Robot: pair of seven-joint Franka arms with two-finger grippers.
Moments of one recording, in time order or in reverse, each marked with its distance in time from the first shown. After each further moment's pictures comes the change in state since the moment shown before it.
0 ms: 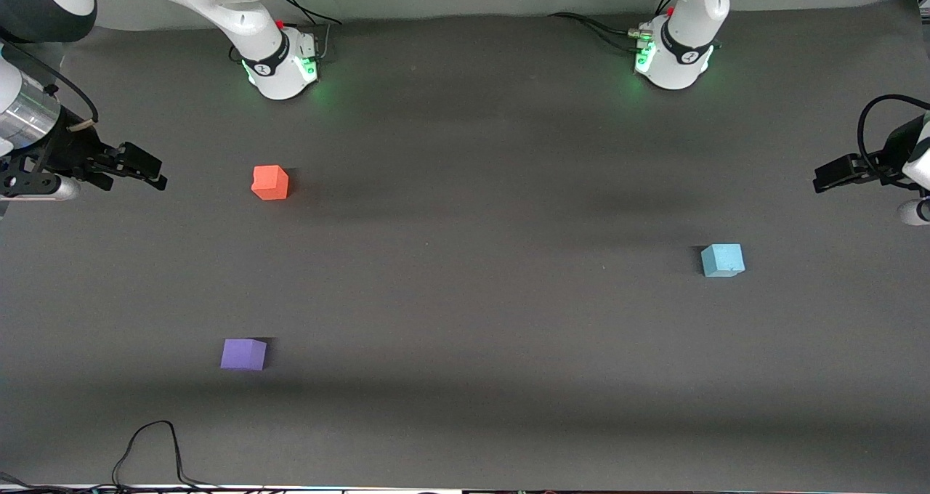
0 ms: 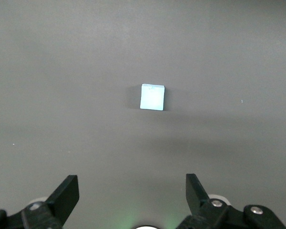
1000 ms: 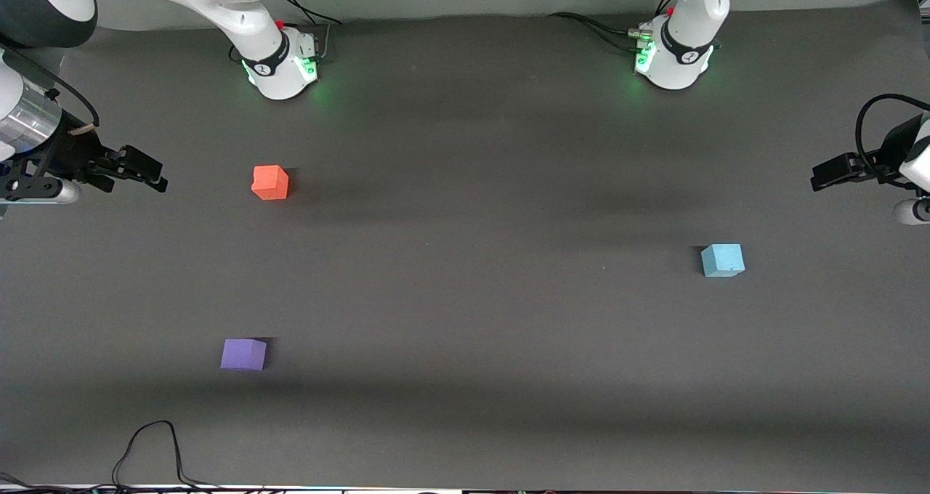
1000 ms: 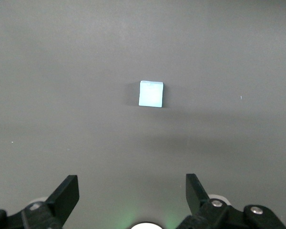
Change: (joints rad) left arm -0.005 0.004 0.001 0.005 -0.003 -0.021 0.003; right arm 0.000 0.009 -0.004 -0.002 0.000 0.002 0.000
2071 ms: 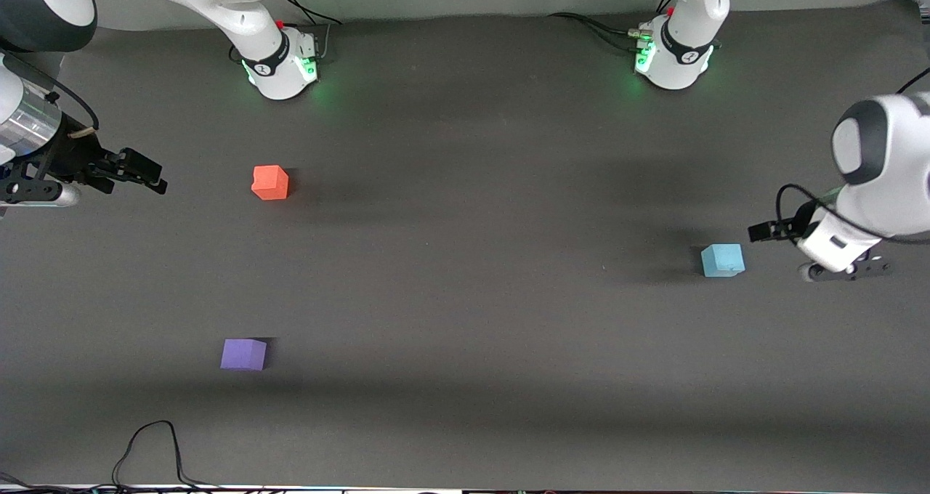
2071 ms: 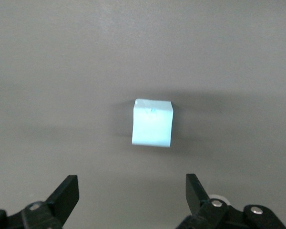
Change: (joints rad) left arm 0.001 0.205 0.015 -0.301 0.000 0.477 0.000; right arm -0.002 0.008 -0.003 -0.001 0.000 0.003 0.000
